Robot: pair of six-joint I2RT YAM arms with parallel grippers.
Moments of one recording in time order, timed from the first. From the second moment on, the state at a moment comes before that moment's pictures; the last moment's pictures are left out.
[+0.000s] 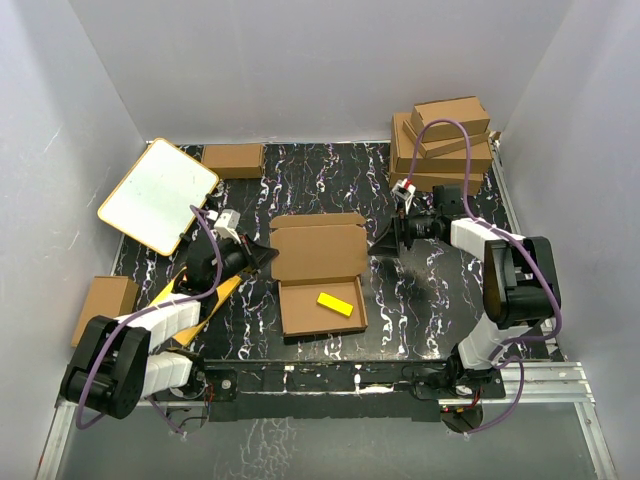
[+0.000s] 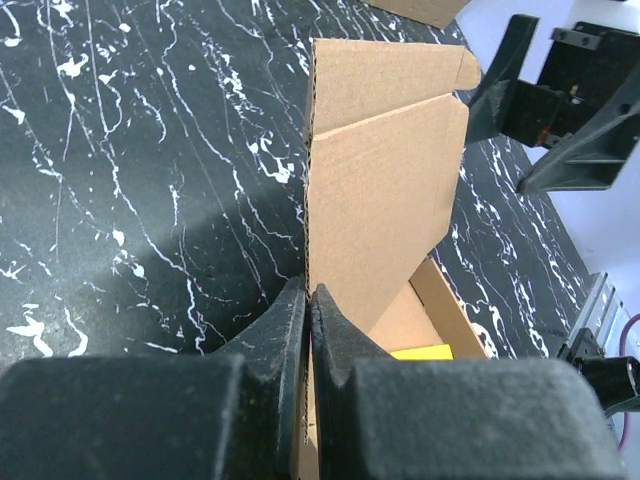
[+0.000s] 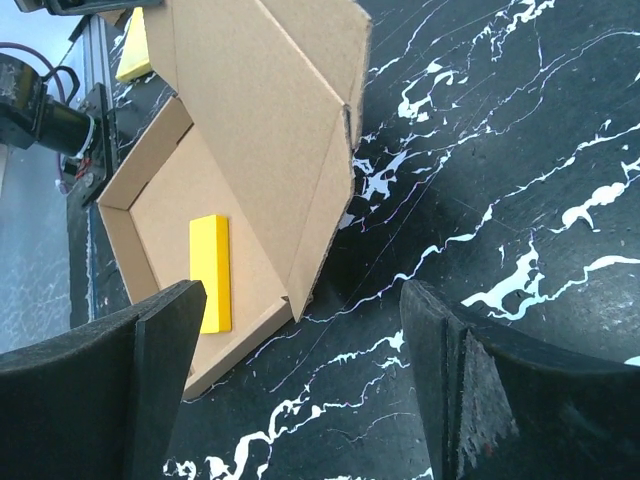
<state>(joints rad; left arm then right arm) -0.30 1.20 0.31 0.64 0.44 -0.54 0.04 1.66 0.91 -0.14 -1.19 -0.24</state>
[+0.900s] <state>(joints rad) -0.34 1.22 0.29 0.76 0.51 -0.52 0.07 1.71 0.95 -0.08 -1.25 -0.21</state>
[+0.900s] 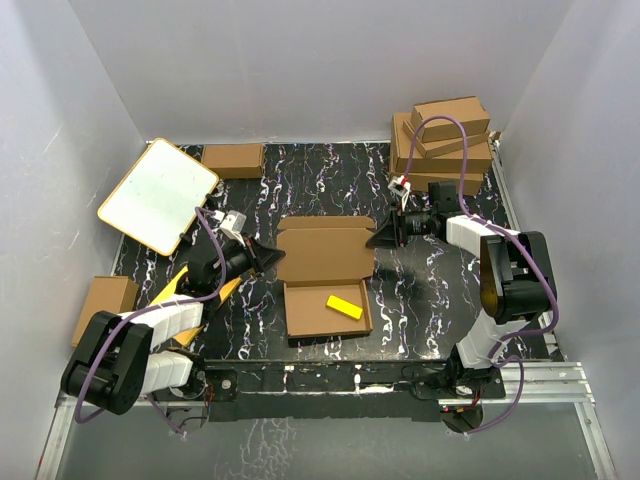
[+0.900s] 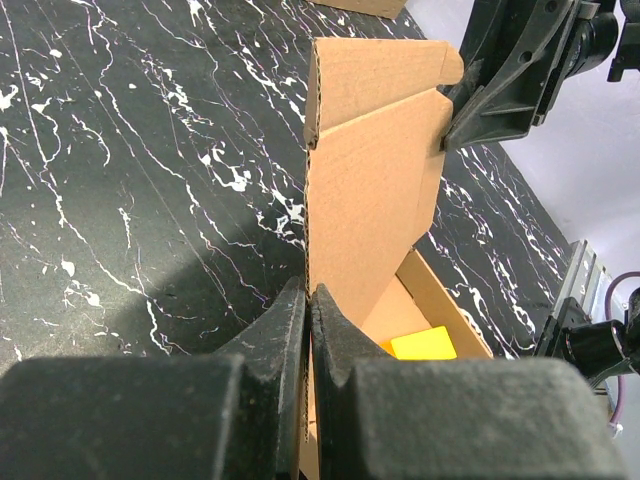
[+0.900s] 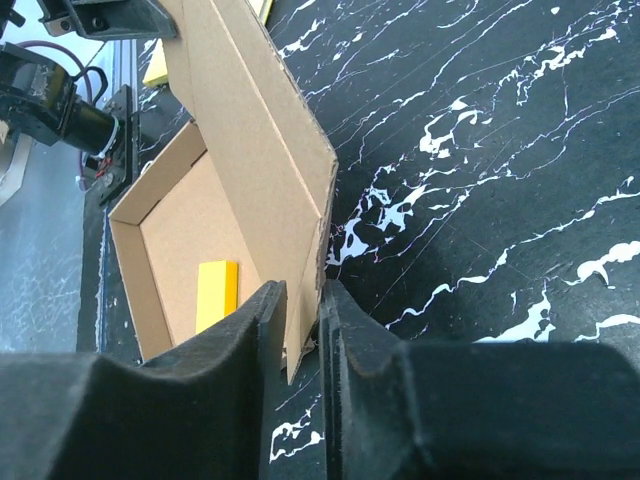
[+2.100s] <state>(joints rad) -0.34 1.26 0.72 -0.03 0.46 -0.31 0.07 1.64 0.95 -0.18 -1.22 -0.37</state>
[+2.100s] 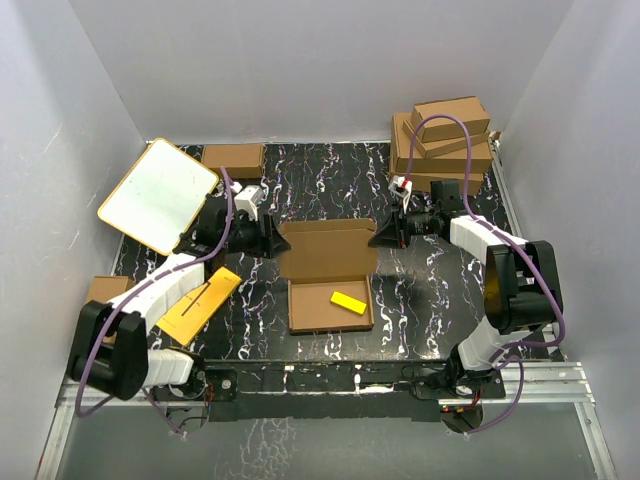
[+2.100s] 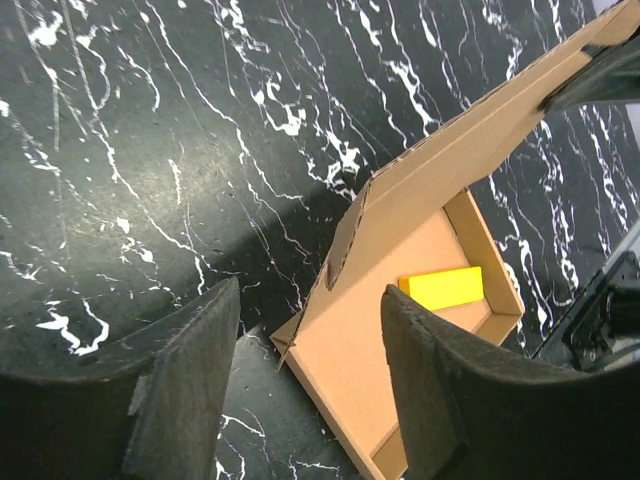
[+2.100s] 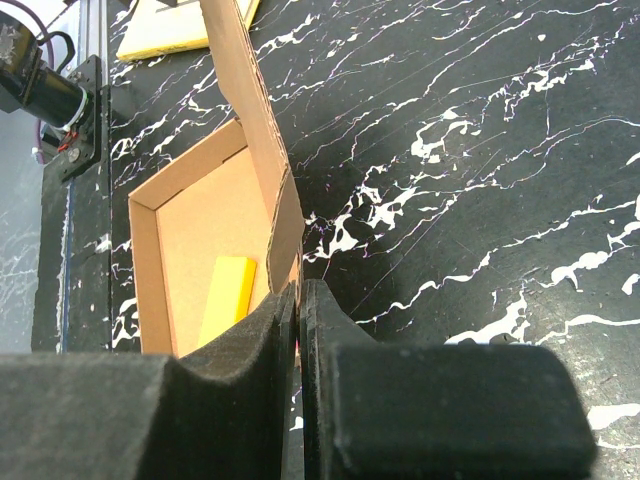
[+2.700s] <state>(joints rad) -0.32 1.36 0.76 -0.06 0.56 -0.29 0.07 1.64 0.95 -0.19 -1.22 -0.37</state>
